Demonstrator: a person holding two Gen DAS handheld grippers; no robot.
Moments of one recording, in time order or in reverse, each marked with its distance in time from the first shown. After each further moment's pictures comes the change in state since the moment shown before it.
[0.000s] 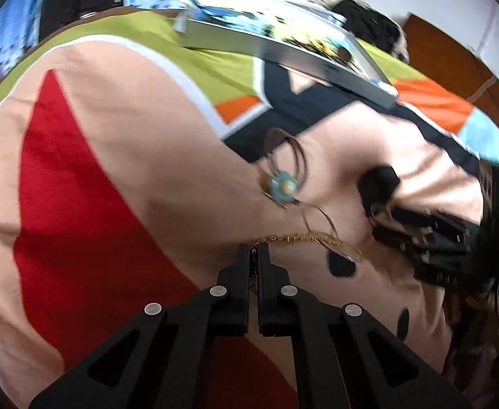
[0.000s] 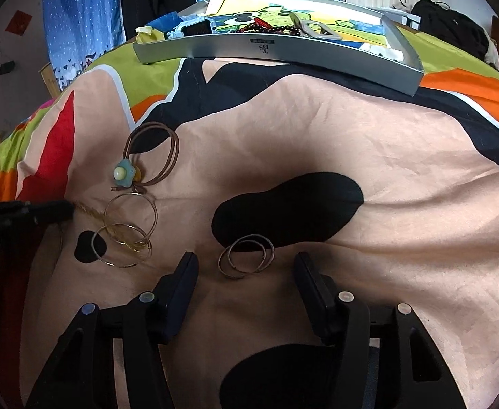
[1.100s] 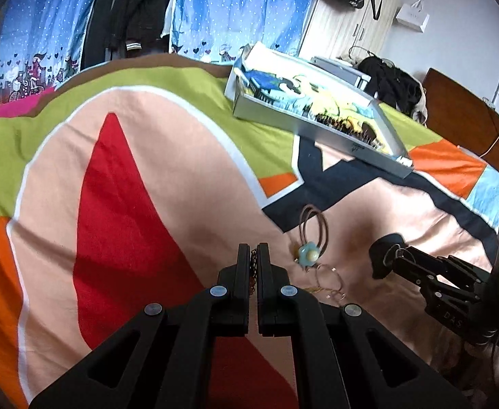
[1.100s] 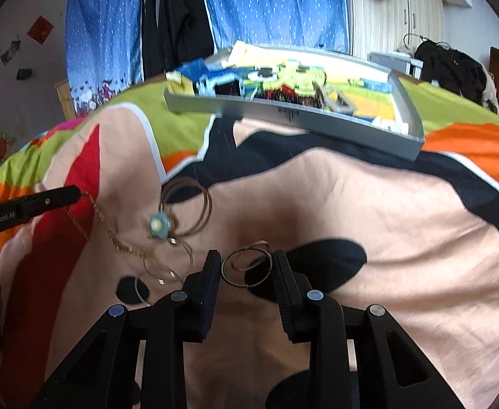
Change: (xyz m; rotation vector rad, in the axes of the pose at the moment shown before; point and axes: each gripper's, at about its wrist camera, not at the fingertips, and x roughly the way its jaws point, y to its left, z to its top) left arm -0.046 0.012 0.014 -0.091 -0.218 0.062; right arm -0.030 0.026 0.020 -0.047 -0.196 0.001
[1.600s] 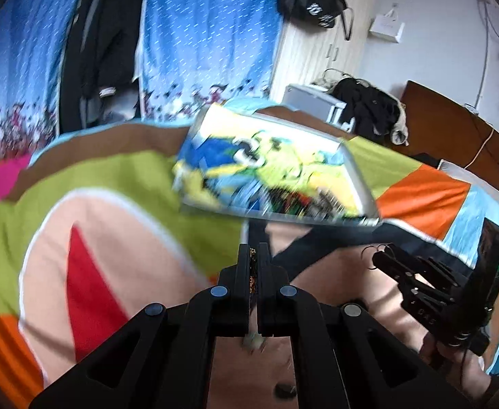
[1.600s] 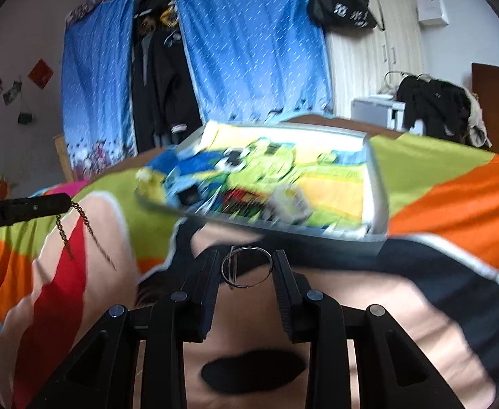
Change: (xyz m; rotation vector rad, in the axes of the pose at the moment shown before) left arm -0.011 -0.063 0.097 0.100 -0.094 -0.039; right arm -0.021 -0.058 0.070 0.050 -0.239 -0.012
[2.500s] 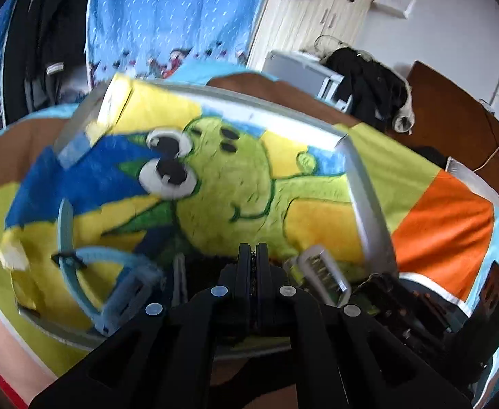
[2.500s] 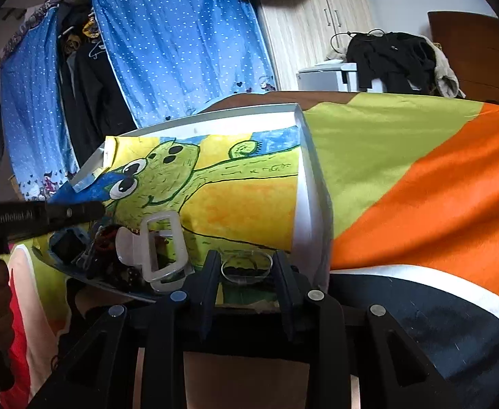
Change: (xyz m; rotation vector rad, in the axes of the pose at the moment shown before) left arm 0.199 -0.030 0.074 -0.048 0.163 -0.069; right arm 0.080 -0.099 0.015 0.197 0.055 -0.109
